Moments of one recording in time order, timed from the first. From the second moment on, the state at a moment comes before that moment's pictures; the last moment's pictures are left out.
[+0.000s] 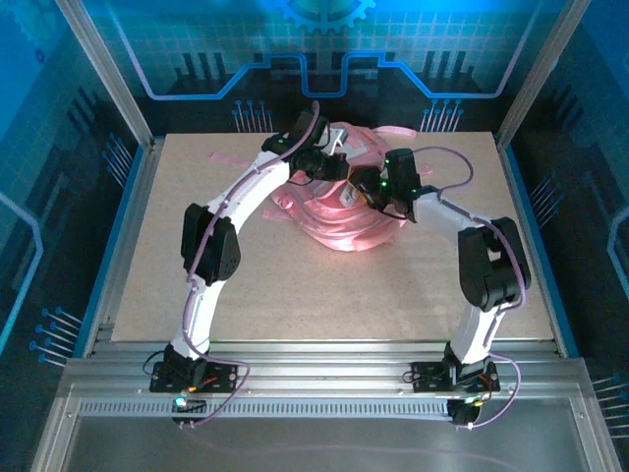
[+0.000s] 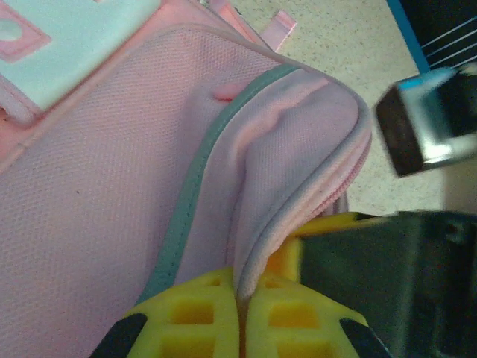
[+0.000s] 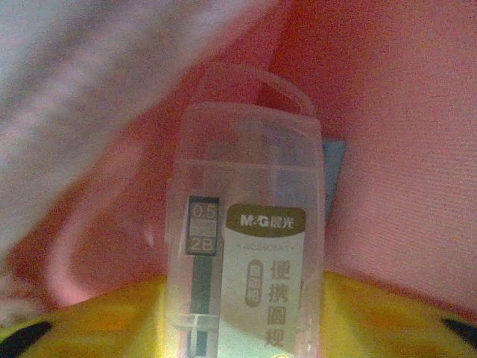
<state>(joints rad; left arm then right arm) -0.47 2.23 2.15 -0.74 0.39 -0.32 0.30 1.84 1.24 -0.04 -0.35 1.09</state>
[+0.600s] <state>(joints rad) -0.47 2.20 2.07 -0.62 0.44 -0.46 0.31 1.90 1.29 0.03 -0.37 1.14</state>
